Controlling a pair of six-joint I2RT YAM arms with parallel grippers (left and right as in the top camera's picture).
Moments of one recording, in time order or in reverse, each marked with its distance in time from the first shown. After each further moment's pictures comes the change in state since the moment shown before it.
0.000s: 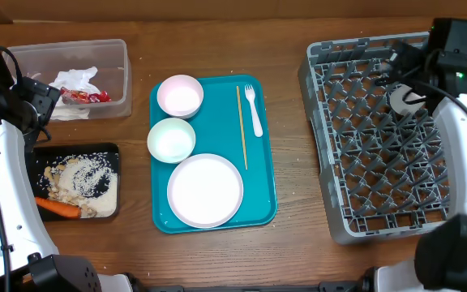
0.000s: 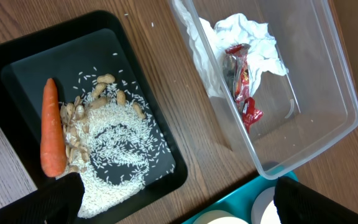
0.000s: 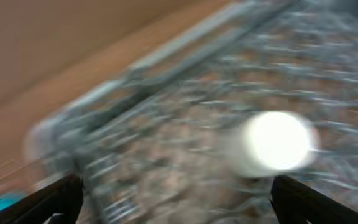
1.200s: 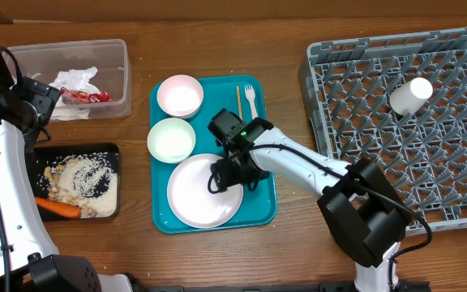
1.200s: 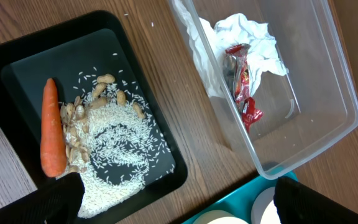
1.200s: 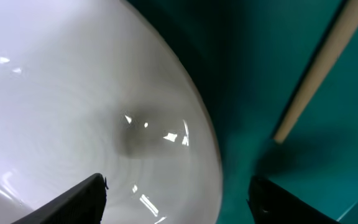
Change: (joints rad) left arm 0.000 0.000 0.000 0.000 0.000 0.000; right arm 0.871 0.361 -0.126 -0.192 -0.206 0.072
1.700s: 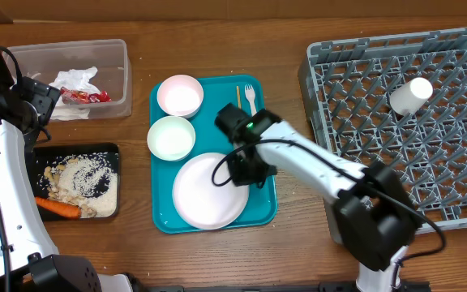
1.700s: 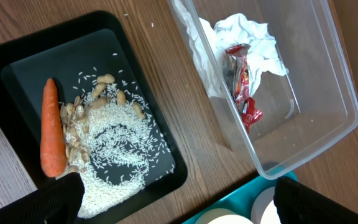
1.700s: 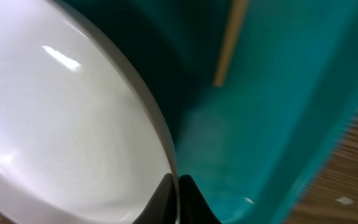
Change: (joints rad) left arm 0.000 0.000 0.000 0.000 0.000 0.000; right arm -0.043 -0.062 0.081 -0.225 0.073 0.061
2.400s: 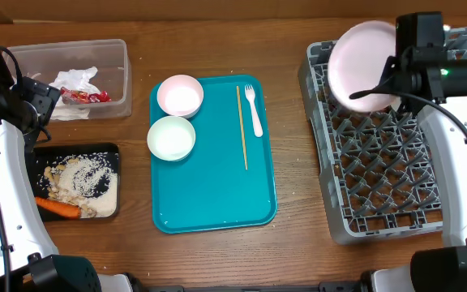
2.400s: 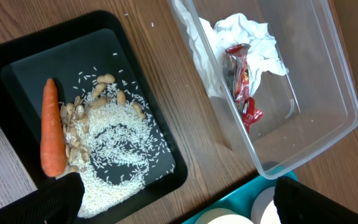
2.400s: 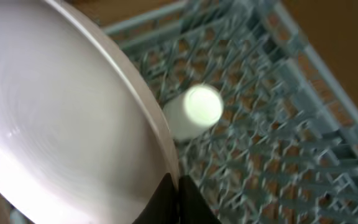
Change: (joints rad) left arm 0.000 0.000 0.000 0.000 0.000 0.000; right arm -0.674 -0.333 0.193 0.060 0.549 -0.180
